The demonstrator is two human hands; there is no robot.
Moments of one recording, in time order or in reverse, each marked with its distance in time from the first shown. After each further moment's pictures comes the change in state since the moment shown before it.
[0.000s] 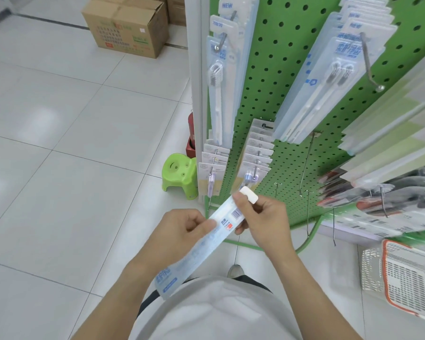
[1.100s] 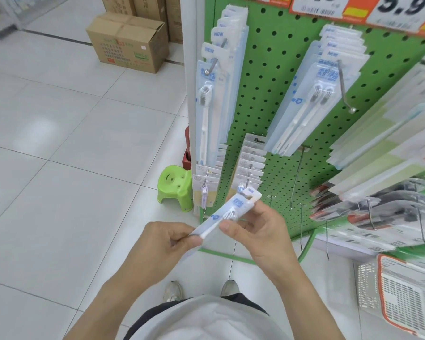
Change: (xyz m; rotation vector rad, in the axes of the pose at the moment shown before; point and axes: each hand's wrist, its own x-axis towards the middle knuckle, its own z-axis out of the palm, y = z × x) left_hand -0.022 0.017 -0.008 -0.017 0.075 0.081; right_hand -0.025 -0.037 -0.013 0.257 -0.211 -0.052
